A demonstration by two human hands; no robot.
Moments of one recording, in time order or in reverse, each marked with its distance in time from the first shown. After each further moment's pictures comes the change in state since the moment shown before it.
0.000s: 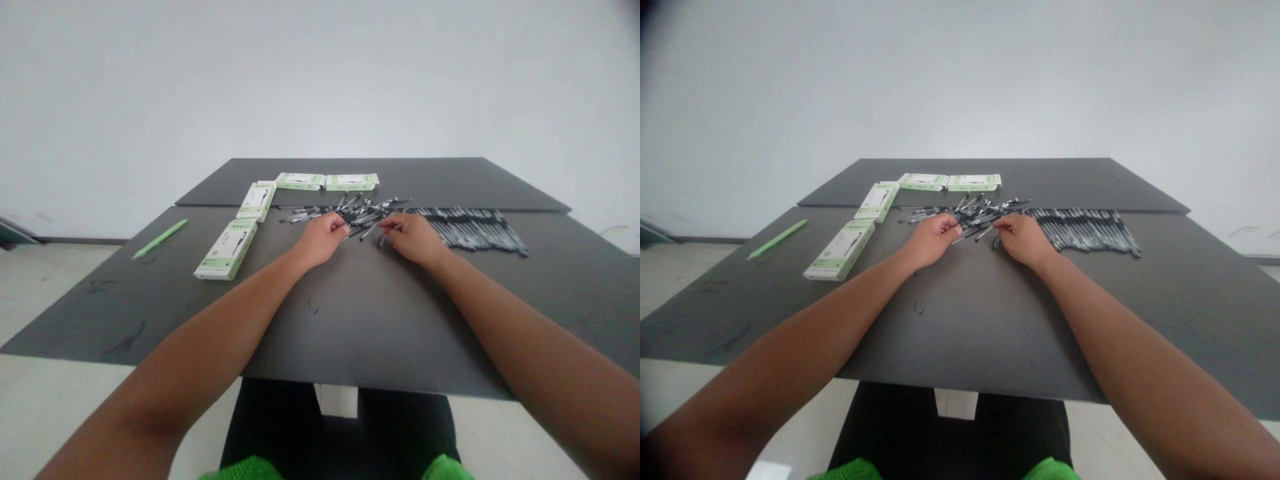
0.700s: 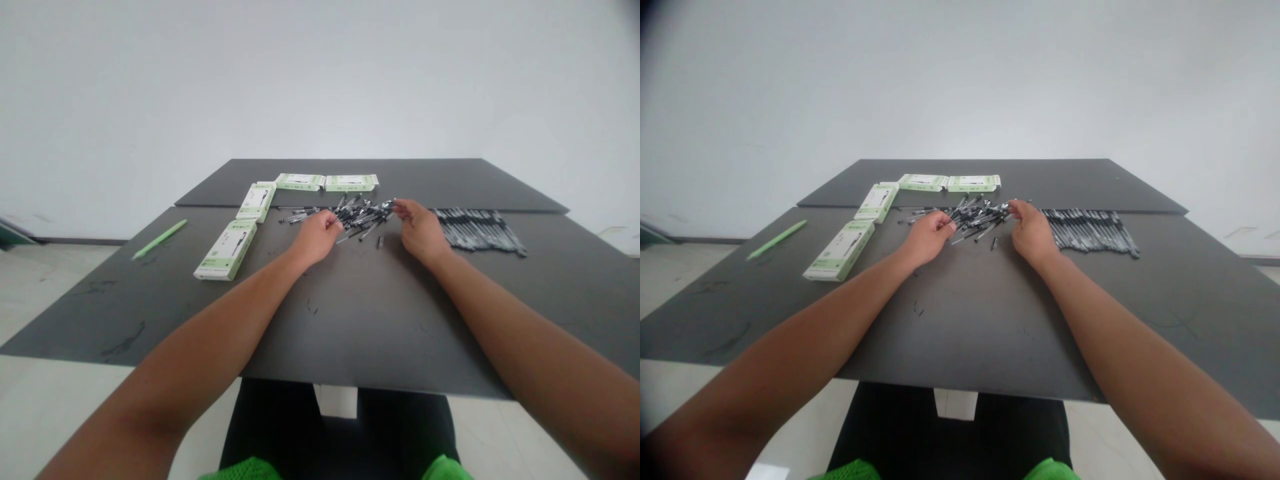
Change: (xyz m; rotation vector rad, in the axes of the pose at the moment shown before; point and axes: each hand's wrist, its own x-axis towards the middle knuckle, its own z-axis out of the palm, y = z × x) left_hand 0.005 -0.011 0.000 0.057 0.088 -0.057; right_hand 0.007 0.028 0.001 -0.057 0.259 -0.069
